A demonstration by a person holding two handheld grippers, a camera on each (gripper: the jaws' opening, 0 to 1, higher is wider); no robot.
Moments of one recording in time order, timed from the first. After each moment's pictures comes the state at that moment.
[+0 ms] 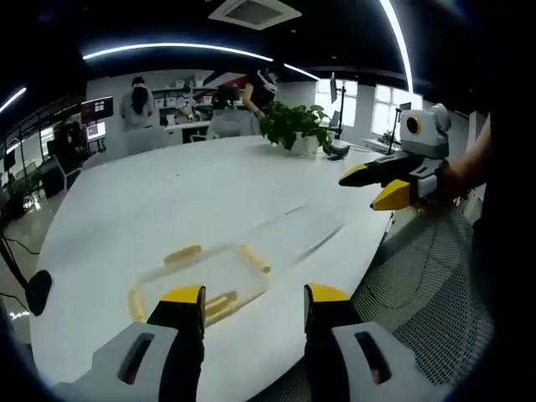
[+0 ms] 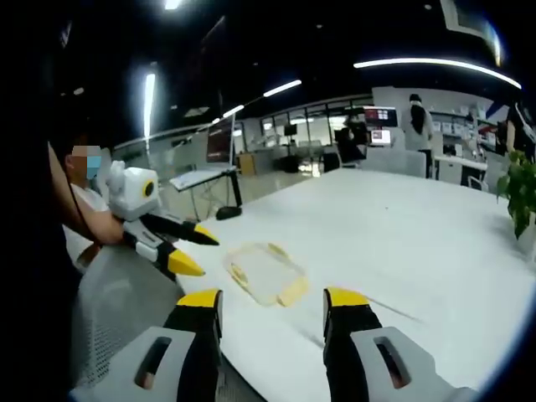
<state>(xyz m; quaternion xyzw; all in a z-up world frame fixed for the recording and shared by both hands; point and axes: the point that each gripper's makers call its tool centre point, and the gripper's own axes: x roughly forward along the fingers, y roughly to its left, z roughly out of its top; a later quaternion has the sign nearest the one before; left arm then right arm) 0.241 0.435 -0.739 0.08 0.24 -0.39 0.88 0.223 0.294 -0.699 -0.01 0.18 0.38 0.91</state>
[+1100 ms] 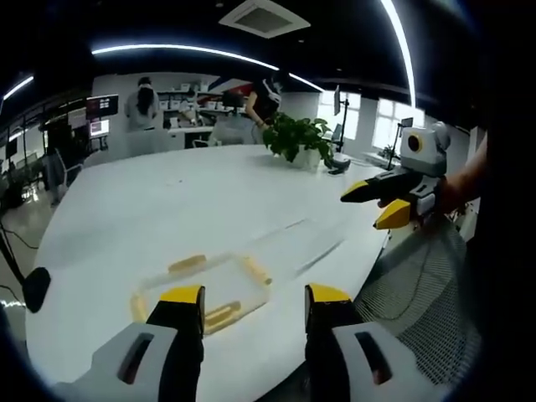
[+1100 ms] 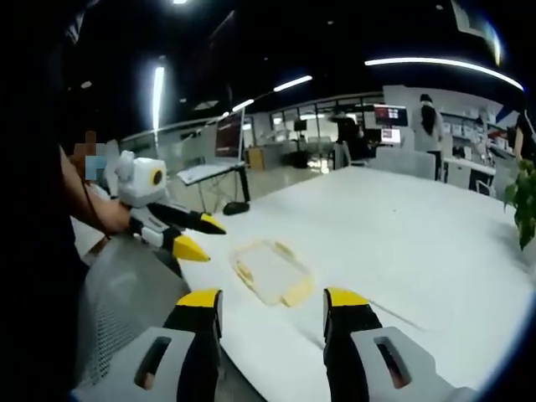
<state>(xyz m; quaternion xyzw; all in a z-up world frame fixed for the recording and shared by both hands) 0.249 0.440 -0.724 0.05 0.23 -0.39 0.89 0.223 0.299 -0.695 -0.02 0.19 0.40 0.90</state>
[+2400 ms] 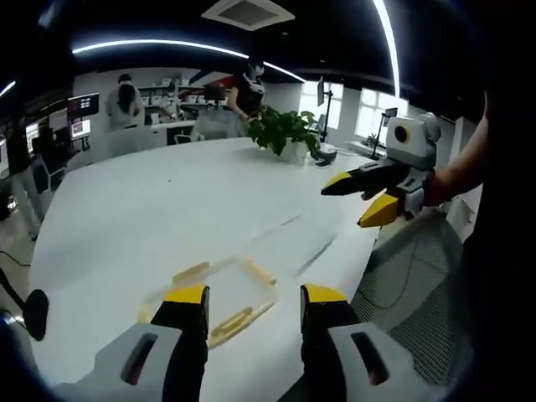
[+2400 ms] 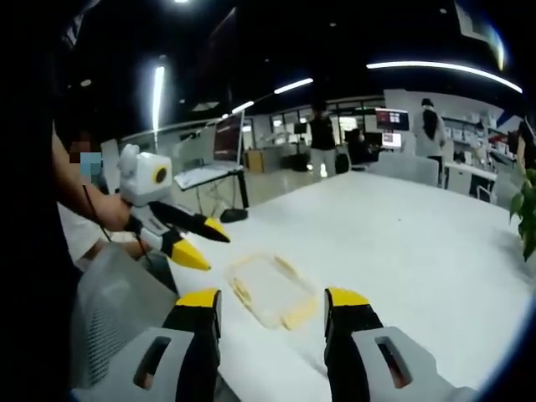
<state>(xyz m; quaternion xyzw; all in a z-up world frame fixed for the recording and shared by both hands) 0.269 0.445 -0.721 0.07 0.25 -0.44 0.86 0.253 0.328 -0.690 -0.03 0.18 0.40 0.90</state>
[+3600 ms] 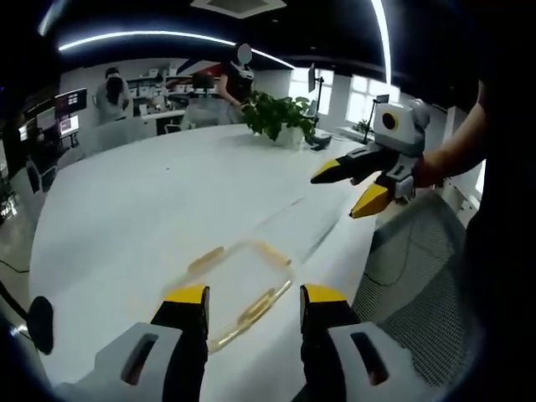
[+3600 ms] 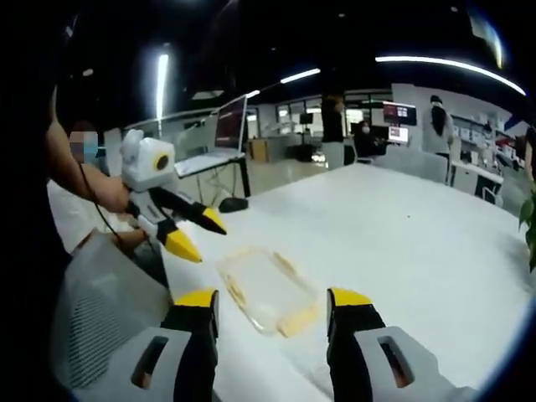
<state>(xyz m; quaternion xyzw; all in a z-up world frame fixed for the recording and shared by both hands) 0.284 0.471 -0.738 0.10 0.27 -0.46 0.84 0.273 0.345 -0.708 -0.05 0.21 0.41 0.89</state>
